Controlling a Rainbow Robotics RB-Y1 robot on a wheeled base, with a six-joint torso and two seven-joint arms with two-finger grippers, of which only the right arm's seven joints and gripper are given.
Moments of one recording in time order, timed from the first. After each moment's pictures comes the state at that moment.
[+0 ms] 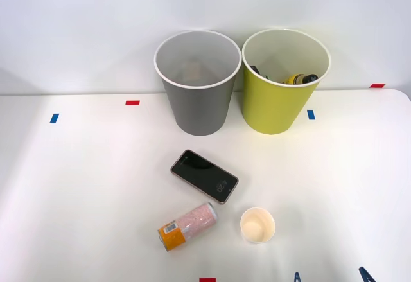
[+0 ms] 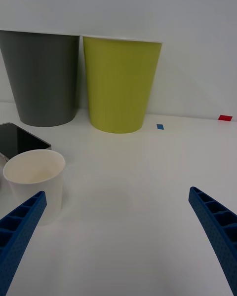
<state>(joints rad) 1.04 -0.32 0.45 -1.89 -0.20 -0.85 1.87</state>
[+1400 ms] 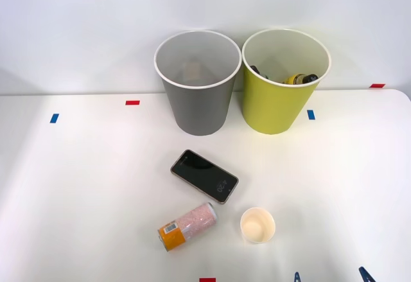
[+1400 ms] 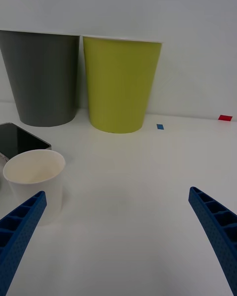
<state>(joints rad) 1.04 -0.32 0.45 -1.89 -0.20 -0.85 1.87</state>
